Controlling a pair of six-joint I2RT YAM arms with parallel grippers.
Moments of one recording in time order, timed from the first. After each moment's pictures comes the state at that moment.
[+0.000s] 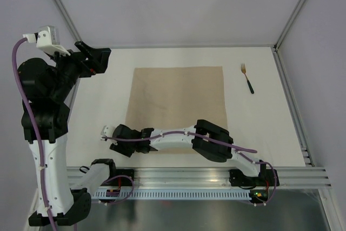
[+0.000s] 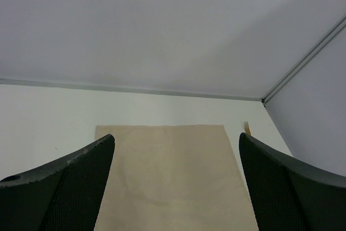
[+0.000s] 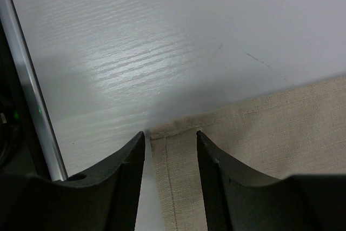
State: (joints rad) left arm 0.02 0.96 1.63 -0.65 0.26 -0.36; right arm 1.35 2.31 1.74 -0.21 0.06 0.01
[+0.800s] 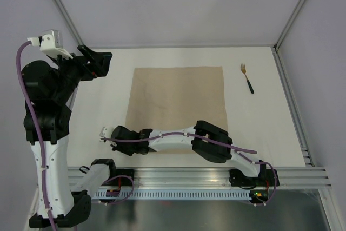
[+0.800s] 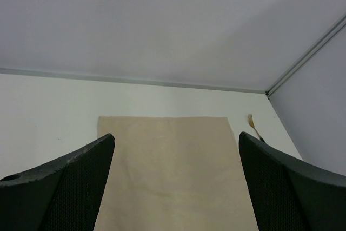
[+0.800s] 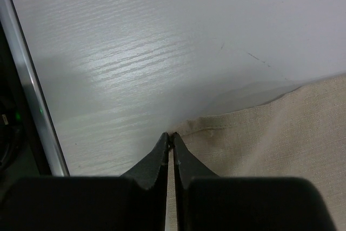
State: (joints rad) left arm 0.02 0.94 1.58 -0.66 0.26 -0.35; right arm 1.36 2.32 1.77 -0.24 0.09 0.01
